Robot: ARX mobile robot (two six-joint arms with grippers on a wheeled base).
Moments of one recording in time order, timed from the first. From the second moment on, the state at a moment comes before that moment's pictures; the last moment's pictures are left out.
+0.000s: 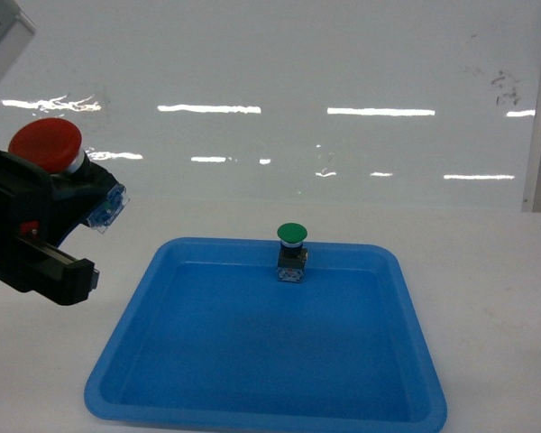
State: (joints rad) left arm -0.28 1.25 0.44 0.48 -0.03 0.24; right arm 0.31 1.07 0.53 0.09 0.08 0.03
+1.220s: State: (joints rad) left arm -0.12 0.97 0.28 0.42 0.01 0.24; right arm 0.31 1.07 0.53 0.09 0.08 0.03
